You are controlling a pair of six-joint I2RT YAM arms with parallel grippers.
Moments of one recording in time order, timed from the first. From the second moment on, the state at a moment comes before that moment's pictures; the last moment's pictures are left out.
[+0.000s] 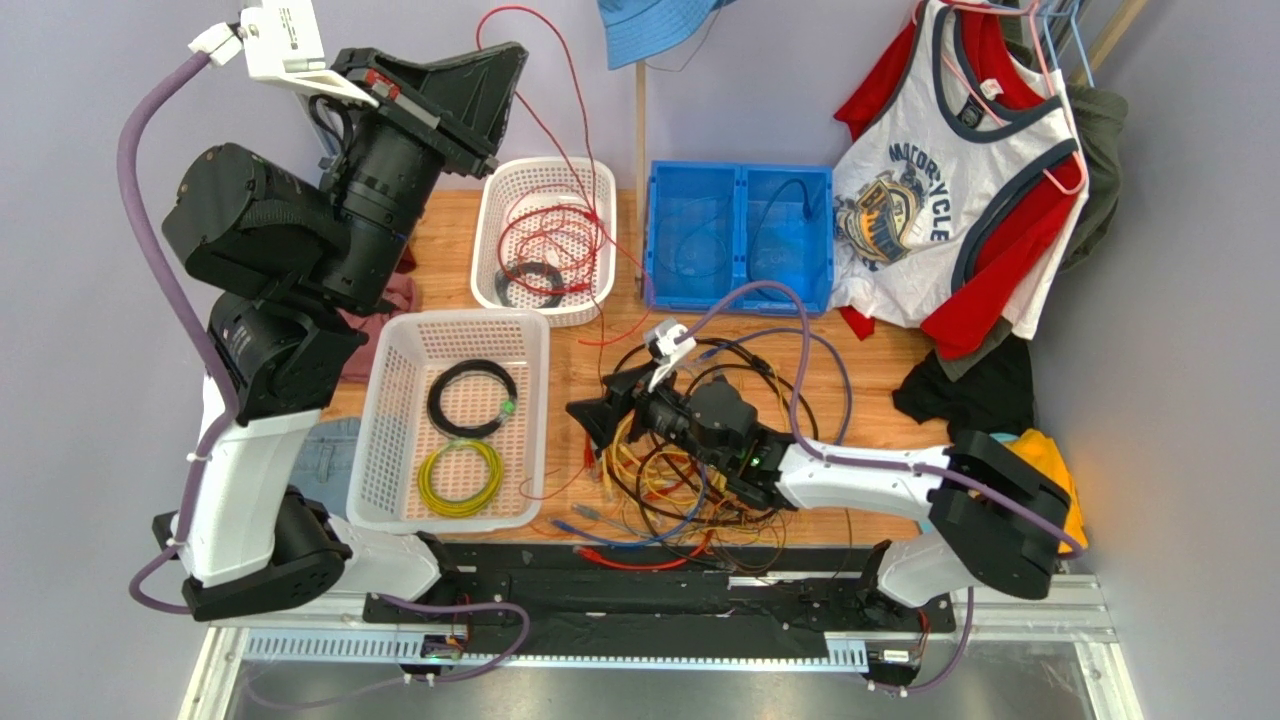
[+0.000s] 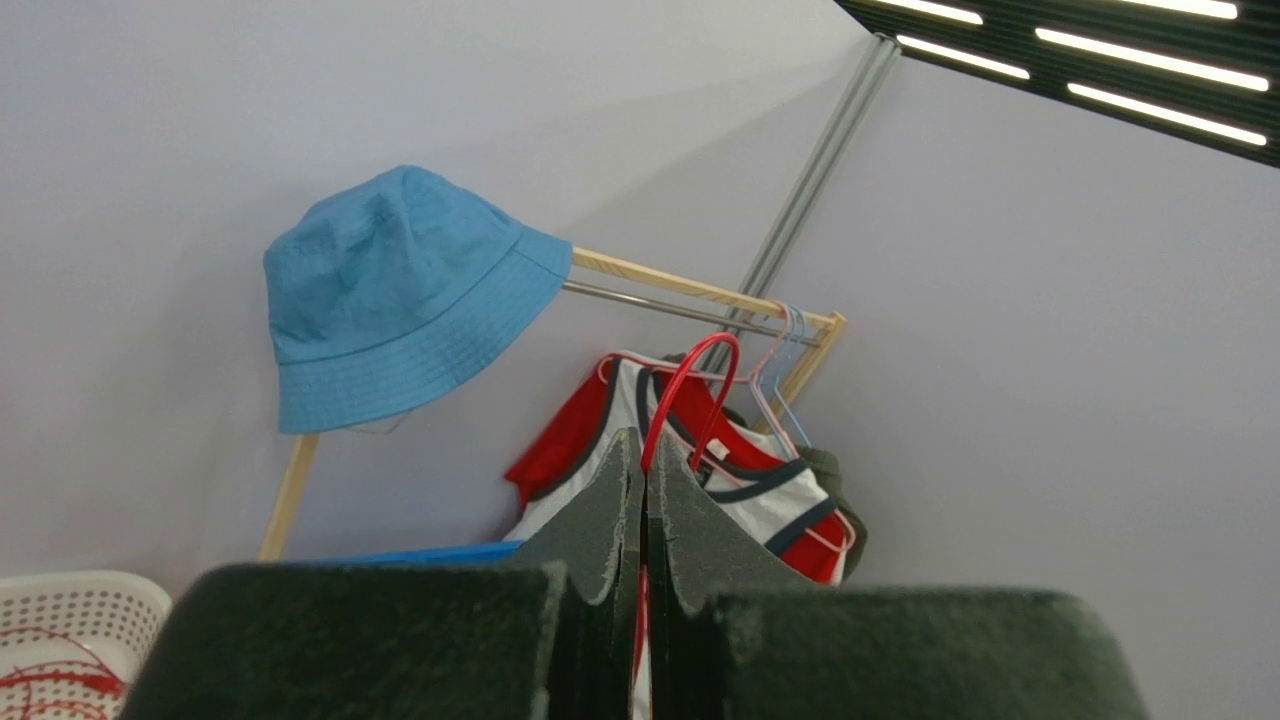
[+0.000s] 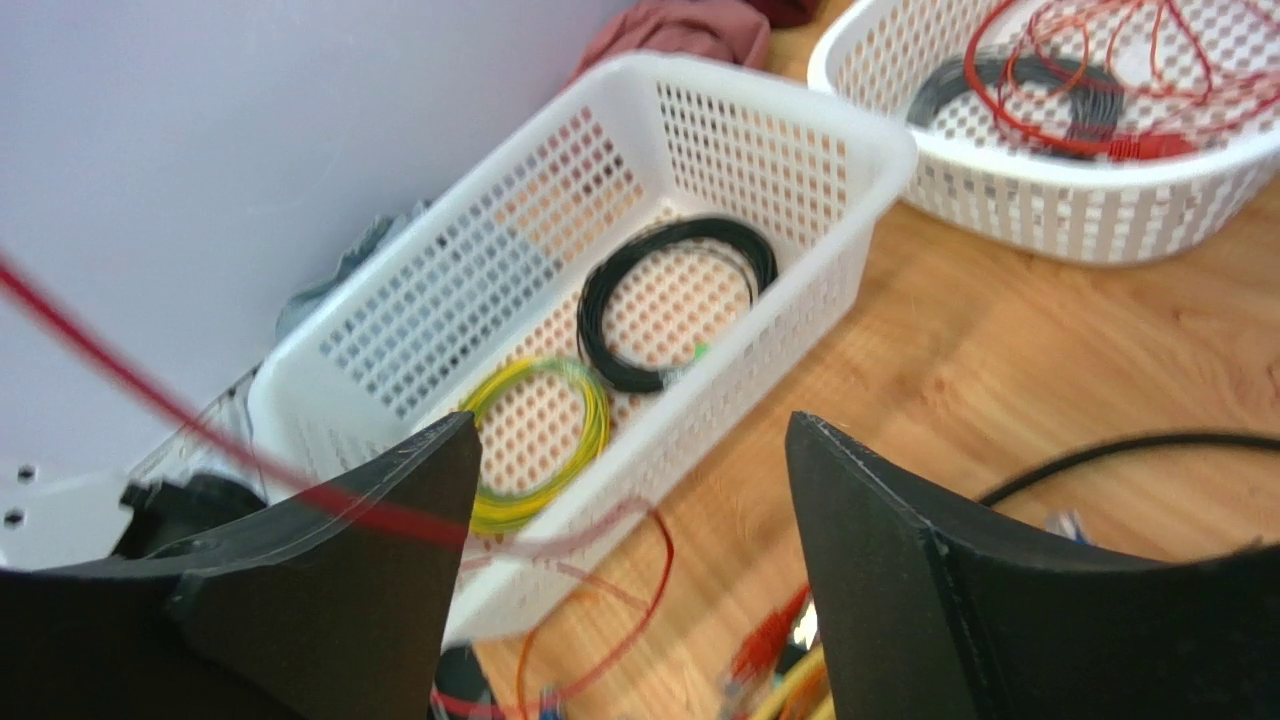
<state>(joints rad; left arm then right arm) -0.86 1.34 2.24 -0.40 -0.35 -0.32 1.06 1.42 0.68 0.72 0.10 0.43</state>
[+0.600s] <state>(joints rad) -0.86 1.16 2.01 -0.42 -0.45 -0.25 1.05 1.36 1.03 0.31 0.19 0.38</state>
